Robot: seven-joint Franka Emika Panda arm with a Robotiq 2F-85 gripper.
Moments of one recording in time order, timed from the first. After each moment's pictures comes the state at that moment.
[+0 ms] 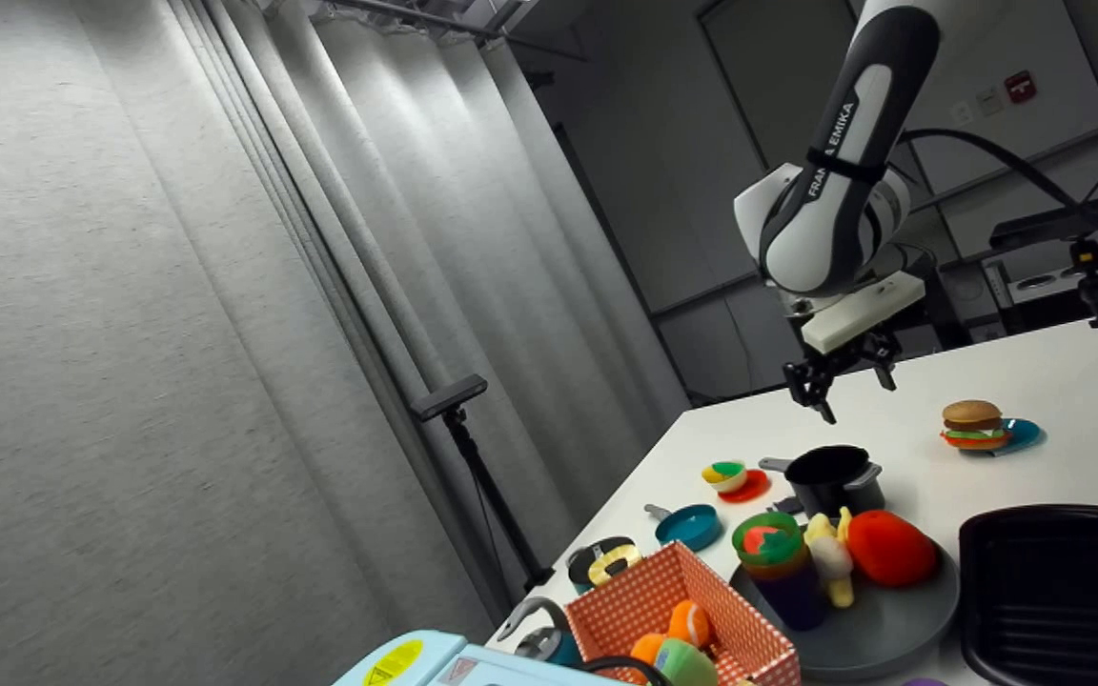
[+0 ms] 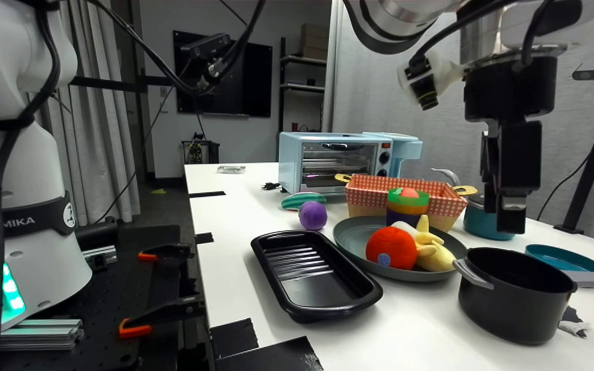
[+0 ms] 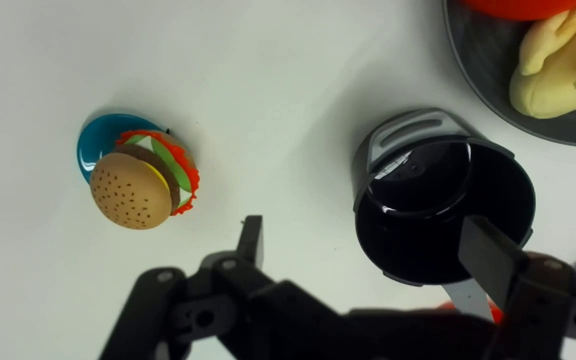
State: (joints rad) arm -0.22 0.25 -0.24 -2.06 -0.13 2.44 0.50
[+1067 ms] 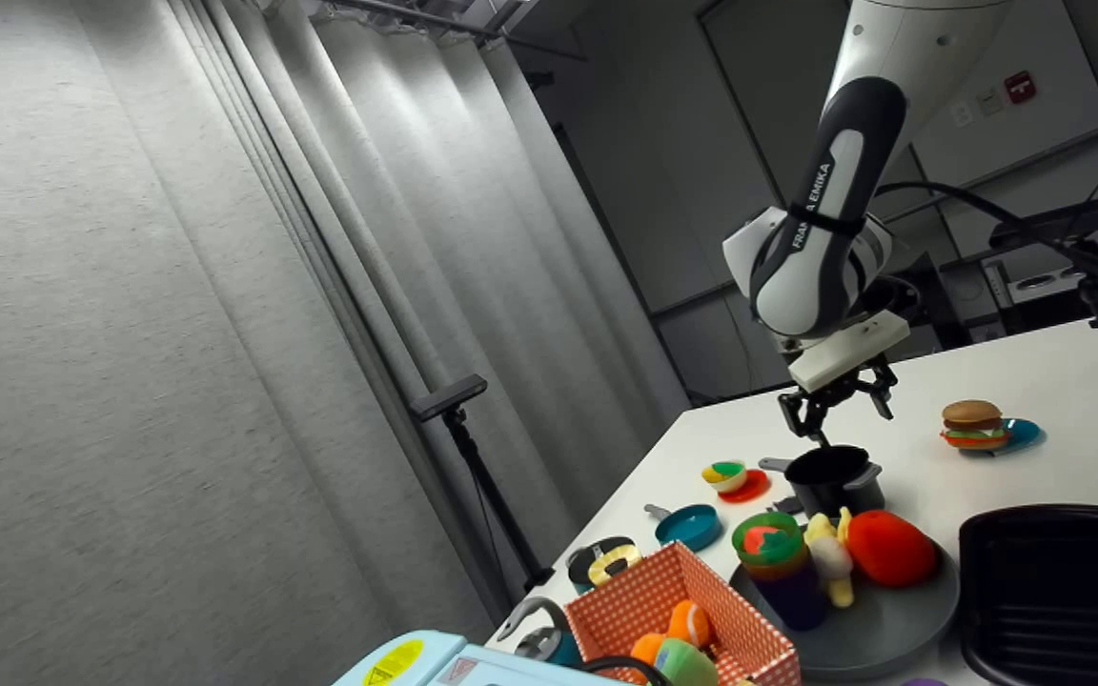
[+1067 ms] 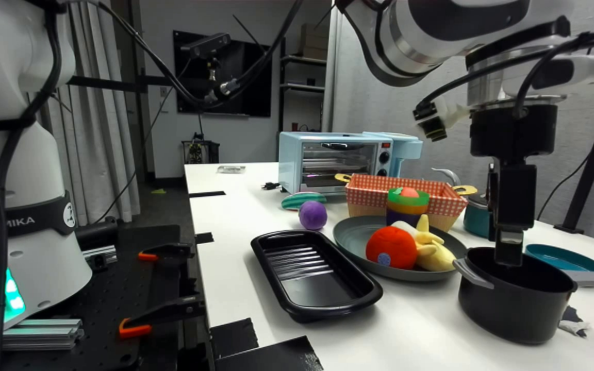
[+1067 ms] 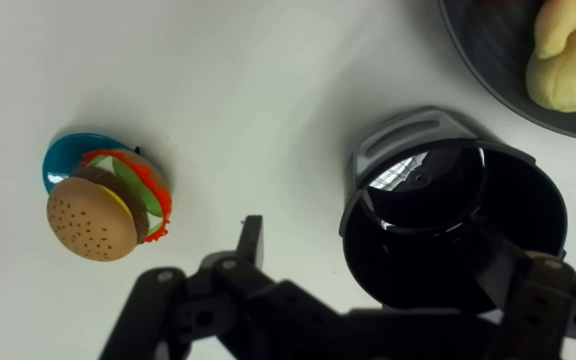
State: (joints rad) arm -0.19 0.38 -0.26 -1.97 -0.12 2.44 0.59
